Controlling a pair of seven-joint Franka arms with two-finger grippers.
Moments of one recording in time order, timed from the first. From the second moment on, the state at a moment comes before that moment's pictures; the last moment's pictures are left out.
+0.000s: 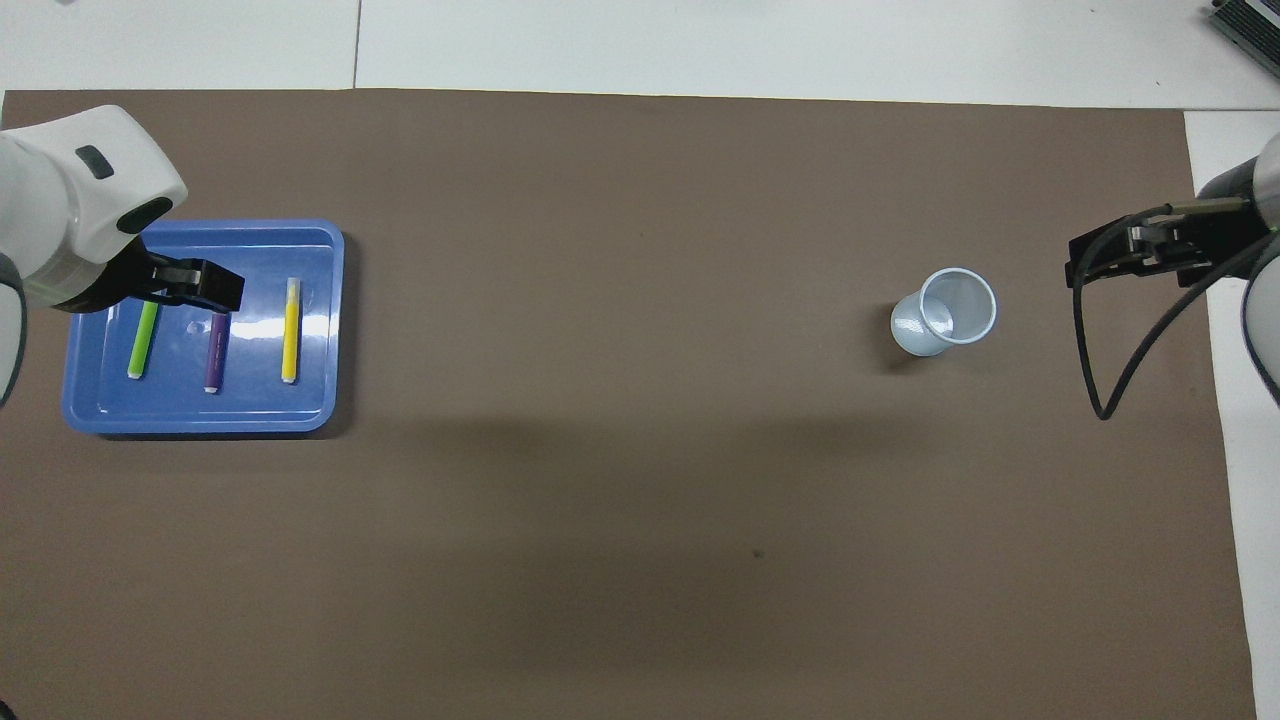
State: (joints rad) left arm 0.03 0.05 -0.22 -1.62 0.19 1.69 -0.04; right arm -0.01 0.15 0.02 -1.41 -0.02 1.55 0.03
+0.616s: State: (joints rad) left arm 0.05 0.04 -0.21 -1.62 0.16 1.75 -0.04; right arm -0.01 0.15 0.02 -1.41 -0.02 1.55 0.03
